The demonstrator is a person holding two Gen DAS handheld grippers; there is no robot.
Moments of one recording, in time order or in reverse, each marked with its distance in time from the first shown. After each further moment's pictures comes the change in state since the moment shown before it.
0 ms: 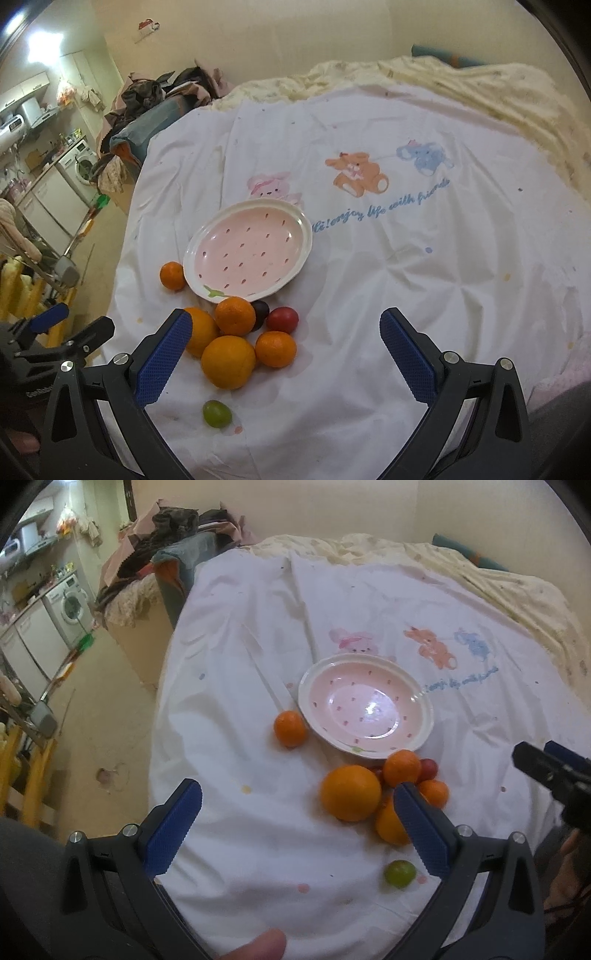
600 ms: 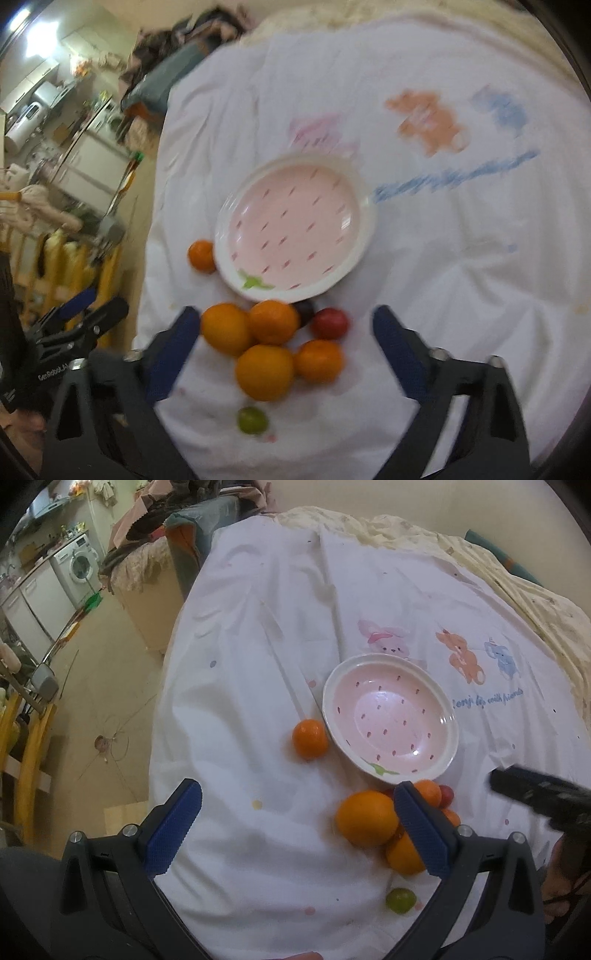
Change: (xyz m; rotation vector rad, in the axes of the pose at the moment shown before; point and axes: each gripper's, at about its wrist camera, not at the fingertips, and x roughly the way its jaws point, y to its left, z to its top) left arm 0.037 0.025 0.041 -0.110 0.140 -0.004; right arm 0.085 0.004 0.047 0.014 0.340 0.245
